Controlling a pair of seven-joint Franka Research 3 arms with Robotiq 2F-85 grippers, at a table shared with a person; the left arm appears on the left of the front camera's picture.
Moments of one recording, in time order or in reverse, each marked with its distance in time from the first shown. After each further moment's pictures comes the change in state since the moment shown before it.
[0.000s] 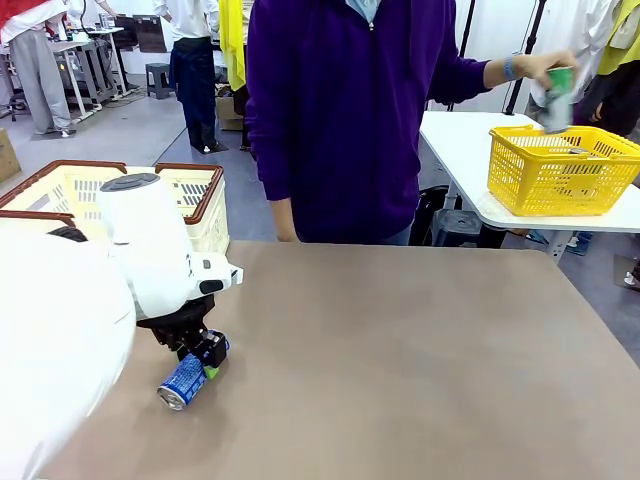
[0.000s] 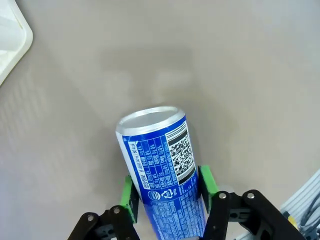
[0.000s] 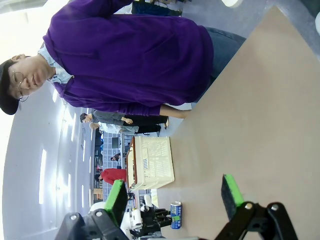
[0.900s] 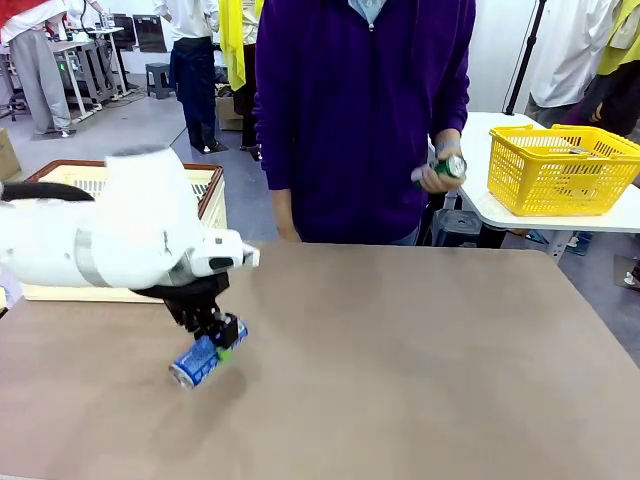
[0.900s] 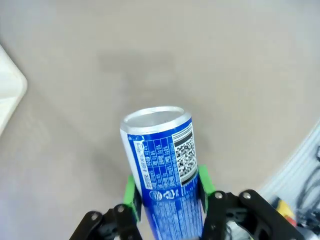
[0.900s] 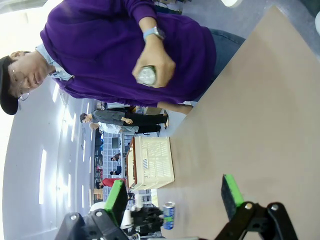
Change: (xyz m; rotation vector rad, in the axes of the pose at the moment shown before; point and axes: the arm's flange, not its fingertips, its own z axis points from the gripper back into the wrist) left arm 0.016 -0.017 0.060 -0.070 -0.045 -0.117; right arm 0.000 -0.001 0.000 -0.001 0.000 -0.002
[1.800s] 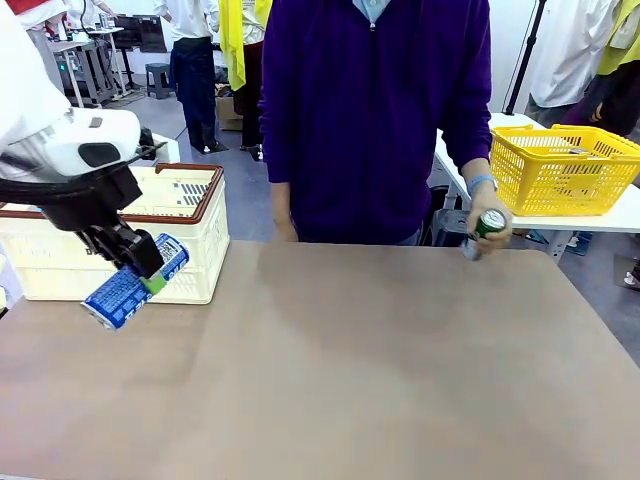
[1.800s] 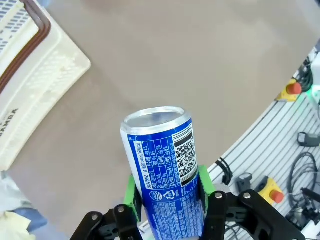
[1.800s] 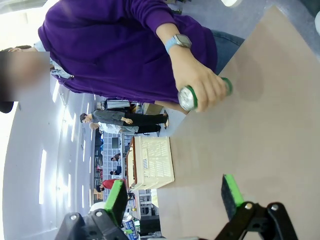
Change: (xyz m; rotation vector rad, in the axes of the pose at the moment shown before) left arm -0.079 -0.001 0.168 0.046 -0.158 0.006; right arm 0.000 0.000 0.000 0.000 0.000 -0.001
